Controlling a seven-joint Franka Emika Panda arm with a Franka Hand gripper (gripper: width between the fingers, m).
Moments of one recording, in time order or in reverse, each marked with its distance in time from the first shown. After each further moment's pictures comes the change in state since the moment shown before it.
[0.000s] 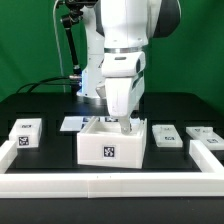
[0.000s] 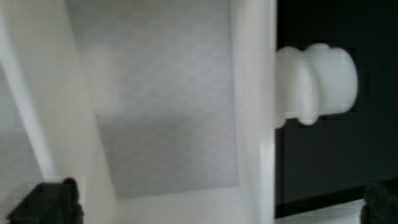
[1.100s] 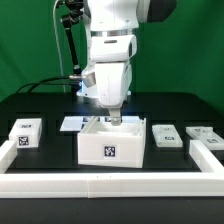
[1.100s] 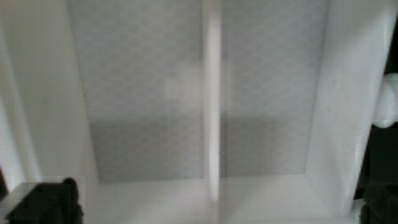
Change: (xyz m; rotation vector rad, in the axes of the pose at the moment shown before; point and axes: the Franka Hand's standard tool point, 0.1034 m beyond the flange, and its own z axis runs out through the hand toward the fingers) arm -0.014 0.036 -0.030 0.009 -0.014 -0.096
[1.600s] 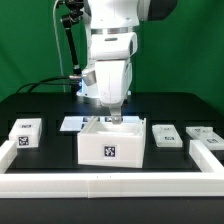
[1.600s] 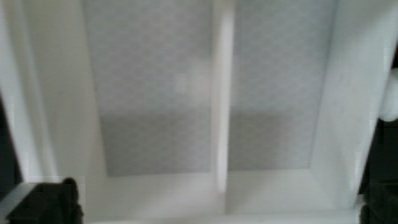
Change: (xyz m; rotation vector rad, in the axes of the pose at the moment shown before) arm 0.003 0.010 -0.006 -0.006 0.002 -0.006
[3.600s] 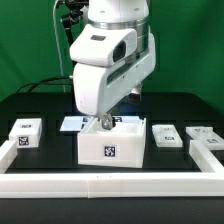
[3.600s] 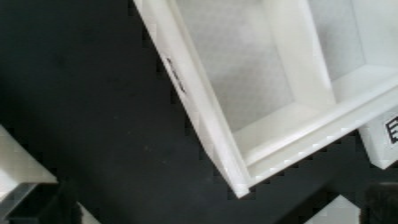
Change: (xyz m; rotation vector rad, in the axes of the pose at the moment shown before) arm 0.013 0.081 -0.028 0.198 -0.075 0.399
